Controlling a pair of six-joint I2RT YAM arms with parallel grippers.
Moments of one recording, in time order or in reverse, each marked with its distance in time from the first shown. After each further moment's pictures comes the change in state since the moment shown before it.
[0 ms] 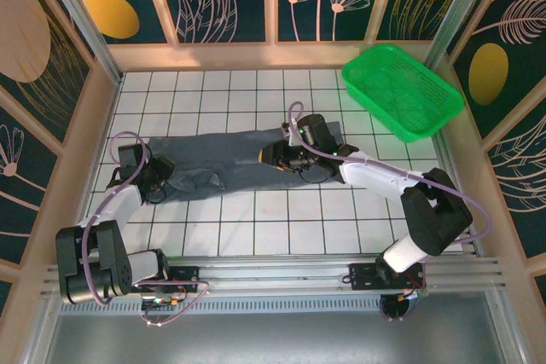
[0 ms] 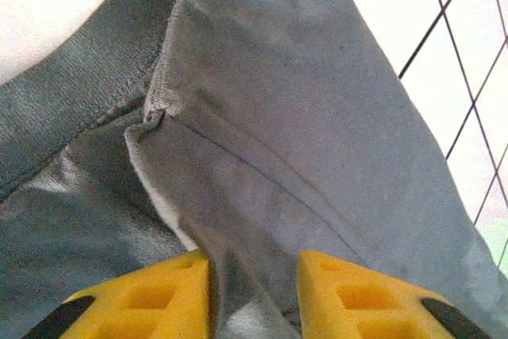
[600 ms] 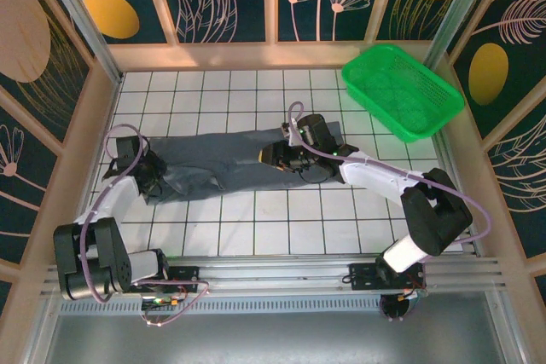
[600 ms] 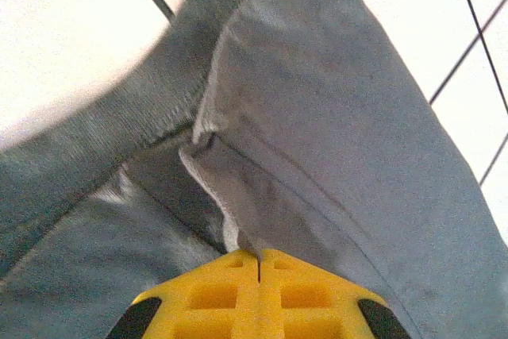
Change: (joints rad) left arm 0.000 0.041 0.144 -0.195 -0.149 0.039; right arm 0.000 0.000 0.000 0.000 0.000 0.000
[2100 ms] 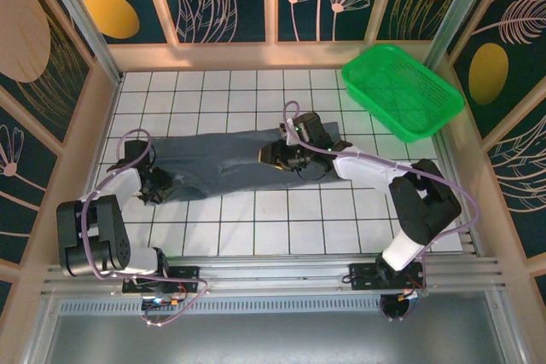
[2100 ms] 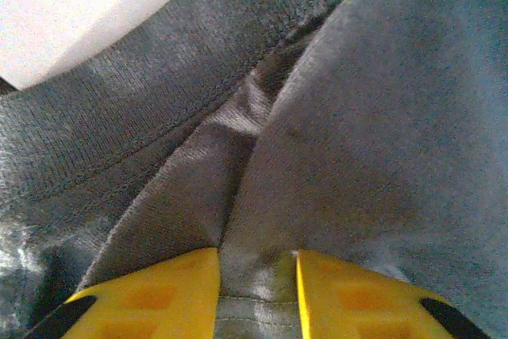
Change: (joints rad) left arm 0.000 0.119 -0.010 -0.159 -0.021 0.147; right arm -0.014 0.089 0.045 -0.024 0.003 -0.026
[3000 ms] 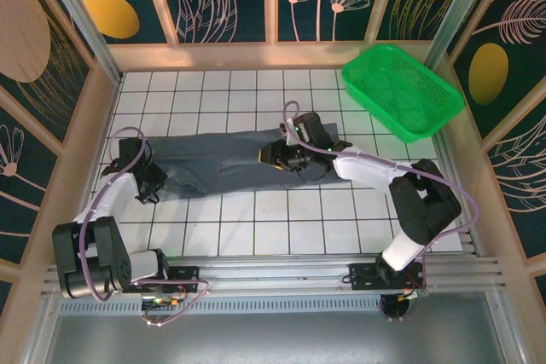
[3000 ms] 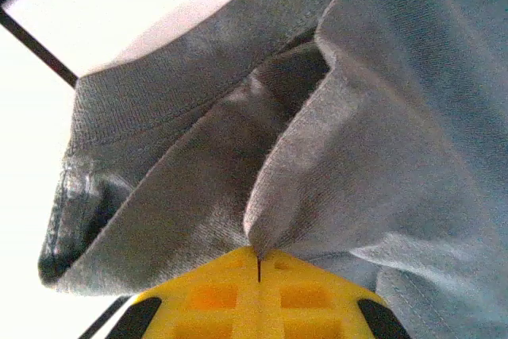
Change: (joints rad) left arm 0.000 -0.127 0.027 -0.082 -0.067 -0.026; right arm 0.000 0.001 0.000 0.001 0.000 0.000
